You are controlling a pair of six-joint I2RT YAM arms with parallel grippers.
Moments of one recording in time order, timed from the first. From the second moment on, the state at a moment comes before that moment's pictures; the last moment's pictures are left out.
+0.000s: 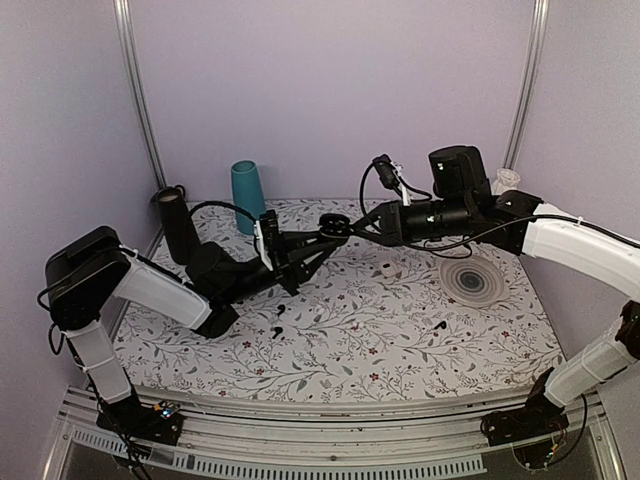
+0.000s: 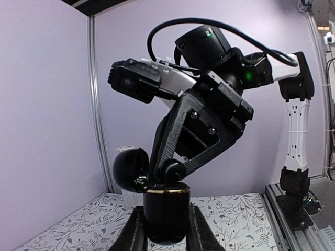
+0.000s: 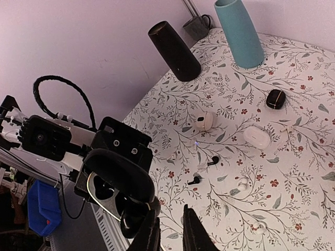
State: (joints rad) left arm -0.85 1.78 0.72 1.50 0.41 -0.07; right arm 0.80 1.42 1.29 -0.30 -0.38 0.44
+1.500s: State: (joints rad) left arm -0.79 1.72 0.75 1.42 0.46 -0.20; right arm 0.82 1.25 1.09 -0.16 -0.46 0.21
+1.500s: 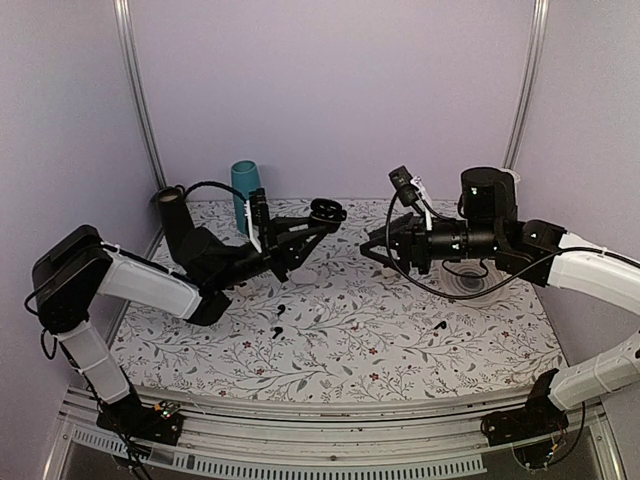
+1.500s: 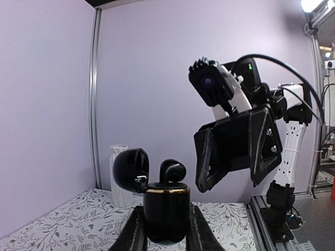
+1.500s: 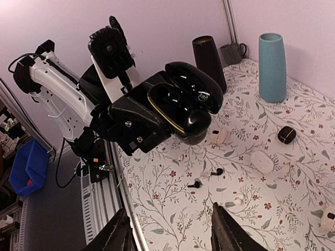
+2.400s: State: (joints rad) left arm -0.75 1.65 0.81 1.38 0.71 -0.53; right arm 0.89 1.24 0.86 0.49 -0.42 -0.18
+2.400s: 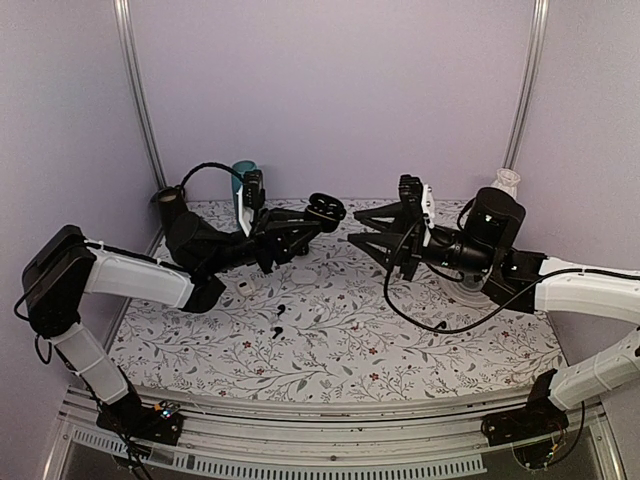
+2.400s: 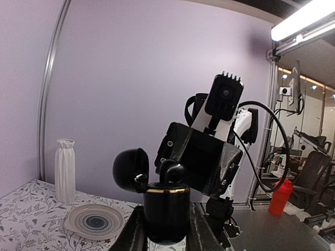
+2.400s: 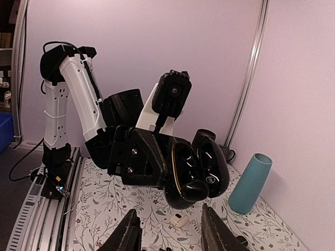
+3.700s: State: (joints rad) left arm -0.77 1.65 0.84 1.35 0.72 -0.50; right arm 0.90 1.29 0.88 0.55 -0.31 -0.20
